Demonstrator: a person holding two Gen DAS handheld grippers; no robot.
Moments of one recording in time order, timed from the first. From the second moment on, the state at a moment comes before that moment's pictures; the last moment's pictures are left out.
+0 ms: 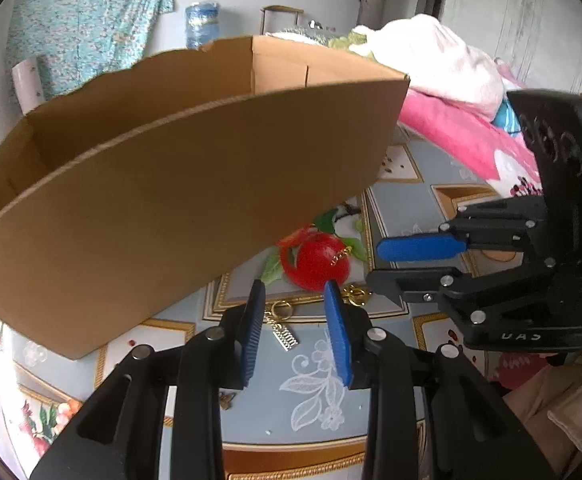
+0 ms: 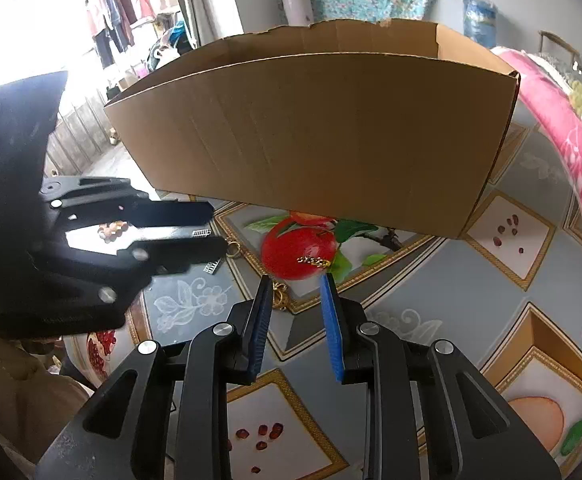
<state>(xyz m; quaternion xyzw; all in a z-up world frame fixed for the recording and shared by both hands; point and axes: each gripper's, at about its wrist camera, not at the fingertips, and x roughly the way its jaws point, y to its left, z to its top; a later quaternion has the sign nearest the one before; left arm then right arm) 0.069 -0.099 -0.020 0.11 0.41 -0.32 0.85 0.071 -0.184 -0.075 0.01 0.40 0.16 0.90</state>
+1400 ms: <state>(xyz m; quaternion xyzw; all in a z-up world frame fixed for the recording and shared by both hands) 0.080 -0.088 -0.029 0.10 0.47 -0.31 0.82 0.082 -0.204 -0.075 0.03 0.40 0.17 0.90</state>
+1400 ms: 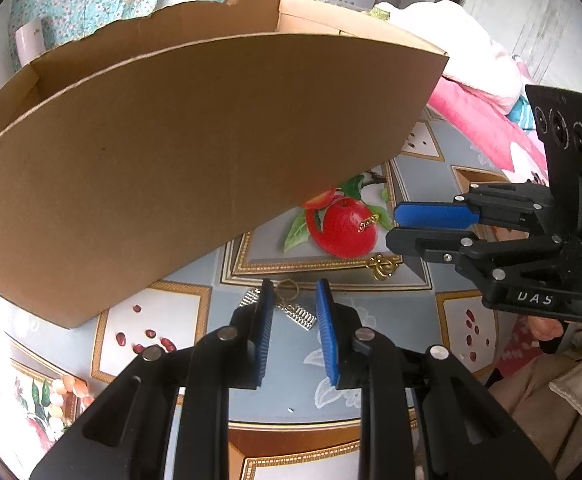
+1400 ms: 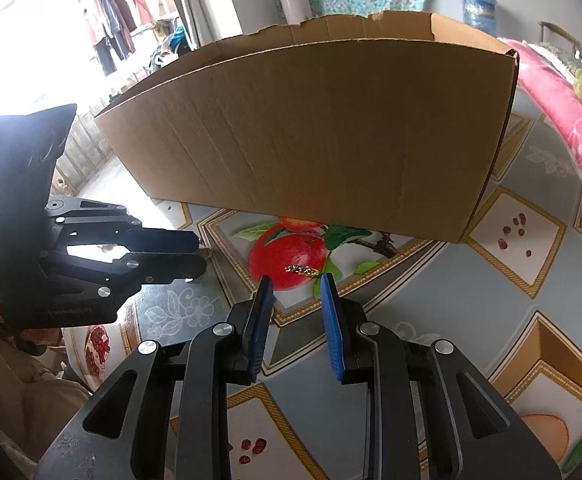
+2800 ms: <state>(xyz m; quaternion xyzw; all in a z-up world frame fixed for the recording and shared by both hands) 0.081 -0.098 -0.030 0.11 0.48 -0.30 0.82 0.080 -0.209 -0.078 0.04 0.40 0.16 0.90</state>
